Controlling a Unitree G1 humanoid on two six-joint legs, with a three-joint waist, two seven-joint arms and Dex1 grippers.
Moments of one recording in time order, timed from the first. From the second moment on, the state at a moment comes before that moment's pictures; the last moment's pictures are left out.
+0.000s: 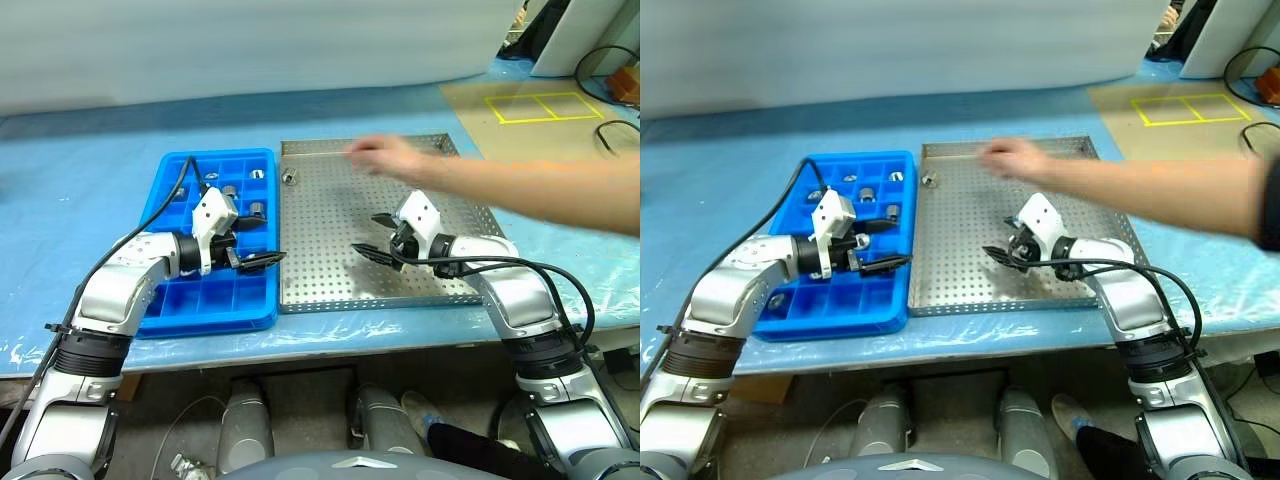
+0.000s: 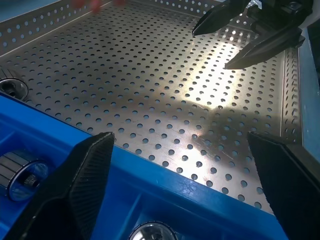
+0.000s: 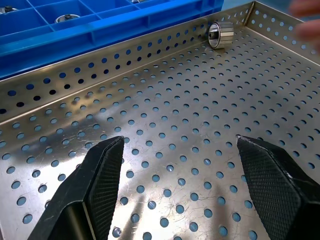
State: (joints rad) left arm -0.40 0.61 -0.03 -0.05 -0.40 0.47 -1.00; right arm -0.42 -0.53 0.13 -0.11 0.18 0.50 0.80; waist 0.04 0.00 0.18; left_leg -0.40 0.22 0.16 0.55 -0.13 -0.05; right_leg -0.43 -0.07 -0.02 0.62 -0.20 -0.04
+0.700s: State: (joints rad) left arm -0.41 0.59 -0.03 -0.04 -0.40 0.45 -1.00; right arm -0.42 -0.53 0.13 -0.11 0.18 0.51 0.79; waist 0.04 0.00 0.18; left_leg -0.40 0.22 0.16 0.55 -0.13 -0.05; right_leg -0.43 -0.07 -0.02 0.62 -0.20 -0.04
